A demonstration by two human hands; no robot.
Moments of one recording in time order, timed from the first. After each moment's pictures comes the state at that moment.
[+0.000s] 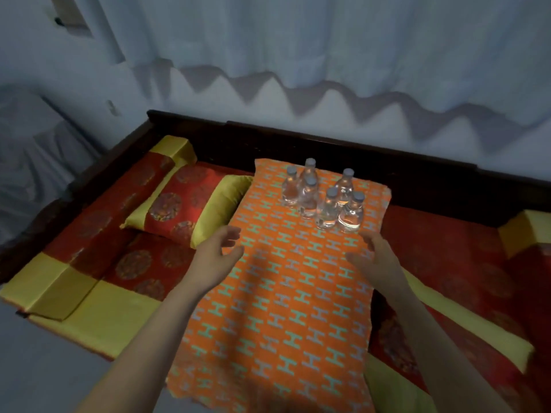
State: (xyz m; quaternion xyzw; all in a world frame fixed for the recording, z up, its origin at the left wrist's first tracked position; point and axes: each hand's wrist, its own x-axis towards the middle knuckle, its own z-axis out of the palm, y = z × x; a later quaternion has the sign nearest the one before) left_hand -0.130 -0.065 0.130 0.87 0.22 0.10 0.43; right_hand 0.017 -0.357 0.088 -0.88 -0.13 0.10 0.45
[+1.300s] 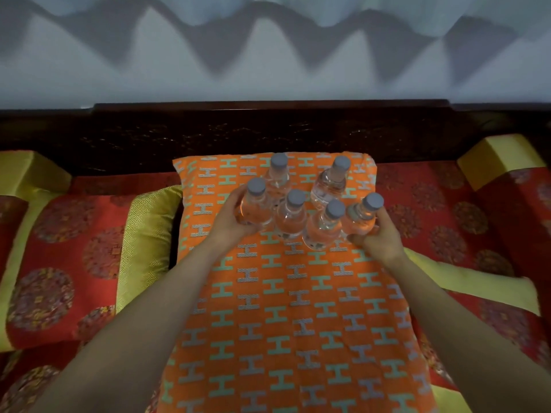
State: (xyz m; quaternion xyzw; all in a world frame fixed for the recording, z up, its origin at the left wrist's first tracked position) left_hand 0.196 0.026 -0.052 0.78 0.05 -0.08 0.61; right_hand 0.184 -0.289 -0.041 -0.86 0.11 0.05 0.50
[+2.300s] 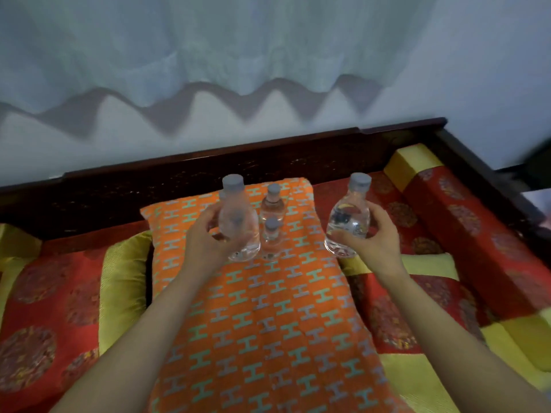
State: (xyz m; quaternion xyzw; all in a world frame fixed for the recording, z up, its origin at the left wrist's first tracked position) left_hand 0.130 -0.029 0.090 0.80 -0.05 0.06 0.59; right_hand 0.091 -0.327 0.099 -0.83 0.10 -0.15 0.53
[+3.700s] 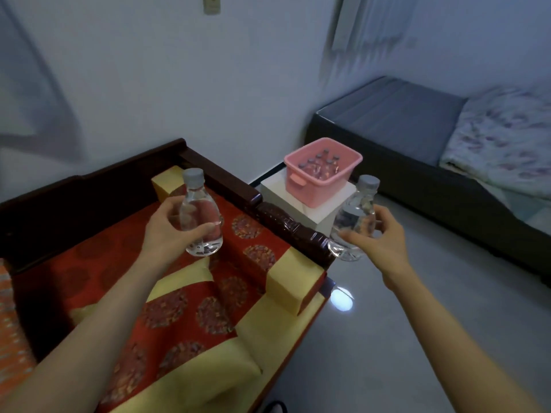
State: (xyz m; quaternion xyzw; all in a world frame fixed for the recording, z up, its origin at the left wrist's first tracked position) left_hand -0.016 -0.660 0.167 0.78 -0.25 -0.08 0.57; right_hand -0.273 -0.923 0.188 -0.74 0.33 -0.32 0.49
